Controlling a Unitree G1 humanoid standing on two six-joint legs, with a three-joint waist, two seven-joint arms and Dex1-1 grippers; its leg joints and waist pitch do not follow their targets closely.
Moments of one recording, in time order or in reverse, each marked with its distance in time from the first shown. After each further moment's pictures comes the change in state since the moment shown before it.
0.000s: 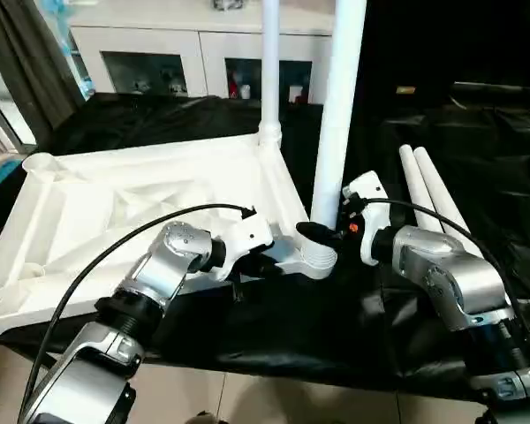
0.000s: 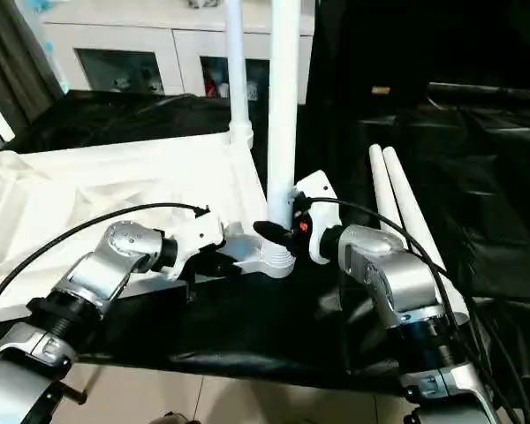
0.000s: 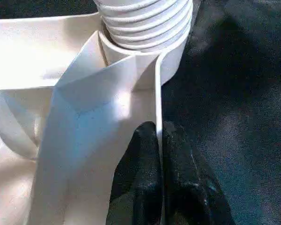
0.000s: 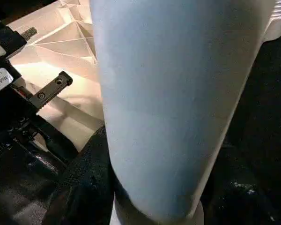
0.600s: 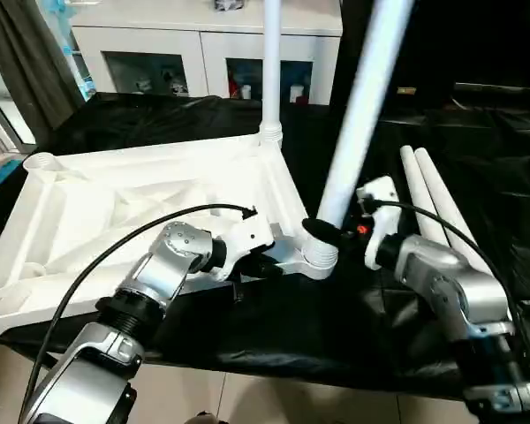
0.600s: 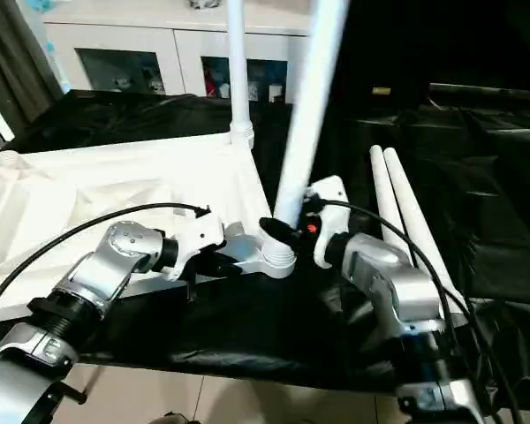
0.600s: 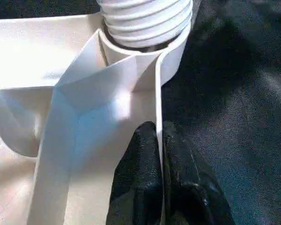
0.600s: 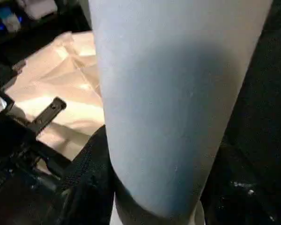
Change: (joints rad) left arm 0.000 -0.004 0.000 0.000 0.001 -0.001 0.001; right arm 0.103 0.093 -0.144 0.003 0.080 -0.059 -0.031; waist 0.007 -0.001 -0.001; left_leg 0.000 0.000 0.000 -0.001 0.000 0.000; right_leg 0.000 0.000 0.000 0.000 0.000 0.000
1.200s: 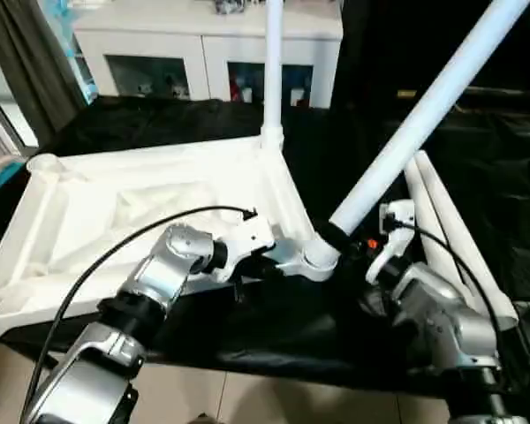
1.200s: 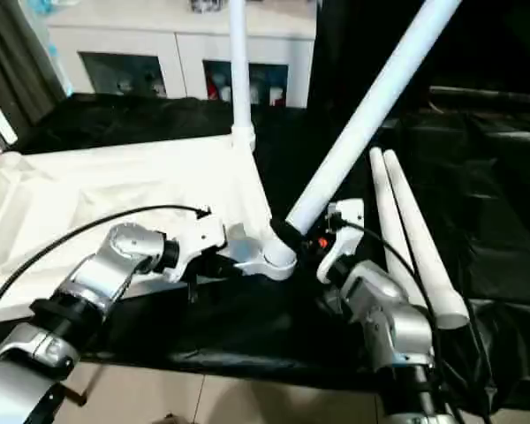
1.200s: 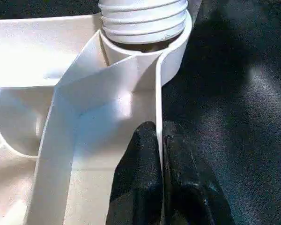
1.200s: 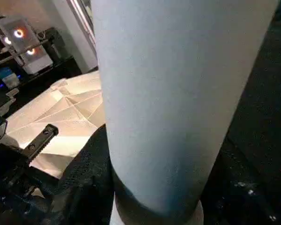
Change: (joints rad) left arm 0.000 -0.006 -0.001 0.027 0.001 -0.014 0.015; right arm 0.104 0.102 -0.054 0.107 0.025 -0.264 -0.014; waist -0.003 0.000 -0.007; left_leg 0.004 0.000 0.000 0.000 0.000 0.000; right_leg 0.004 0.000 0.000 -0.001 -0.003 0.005
